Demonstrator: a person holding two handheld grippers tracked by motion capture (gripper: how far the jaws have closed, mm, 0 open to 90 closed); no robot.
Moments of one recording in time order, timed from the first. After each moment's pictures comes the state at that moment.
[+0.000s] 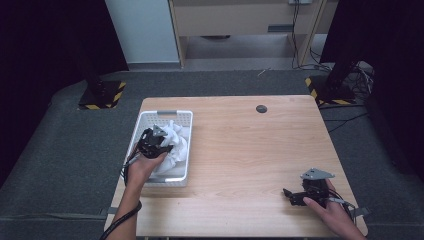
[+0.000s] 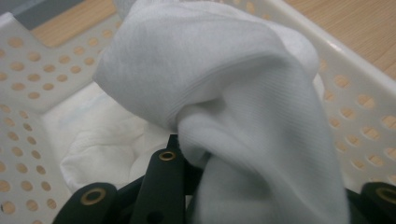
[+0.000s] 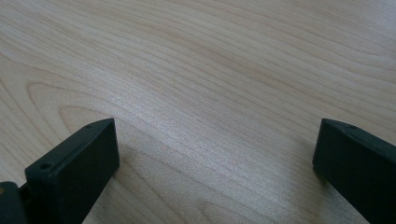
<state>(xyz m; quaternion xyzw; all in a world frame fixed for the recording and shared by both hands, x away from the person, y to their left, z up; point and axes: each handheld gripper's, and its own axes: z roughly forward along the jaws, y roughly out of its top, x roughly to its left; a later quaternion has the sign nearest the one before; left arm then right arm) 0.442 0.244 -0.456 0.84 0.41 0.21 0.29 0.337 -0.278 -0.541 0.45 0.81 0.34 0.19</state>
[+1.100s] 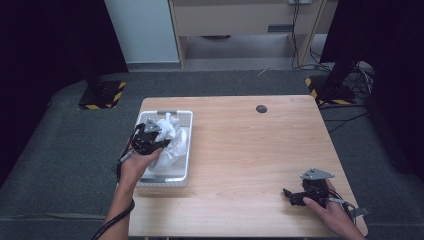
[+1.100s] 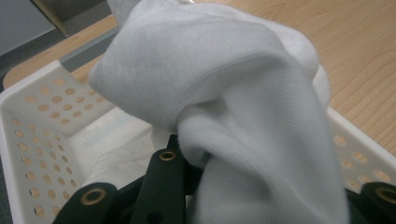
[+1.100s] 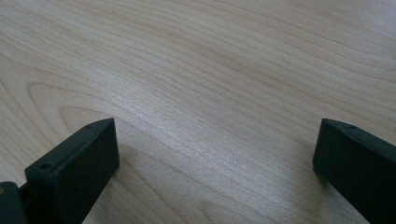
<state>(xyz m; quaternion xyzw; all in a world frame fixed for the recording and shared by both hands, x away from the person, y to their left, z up) 0.433 0.252 -0.422 0.83 0.39 0.22 0.32 0.337 -0.278 -0.541 0.45 0.81 0.34 0.19</state>
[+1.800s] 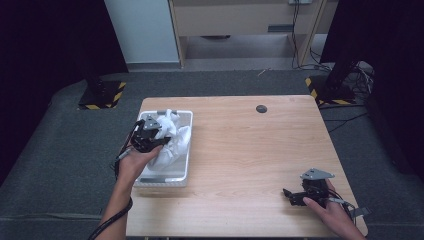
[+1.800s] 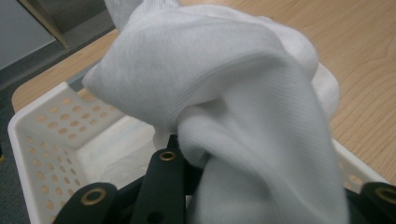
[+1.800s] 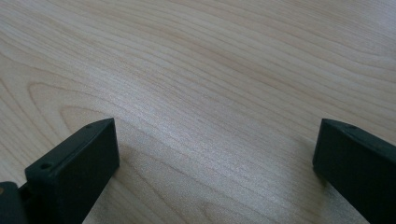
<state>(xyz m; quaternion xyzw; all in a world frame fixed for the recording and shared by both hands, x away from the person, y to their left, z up) 0.430 0.248 -0.403 0.84 0.37 0.23 0.33 0.337 -0.277 -0.541 0.45 0.81 0.34 0.19</state>
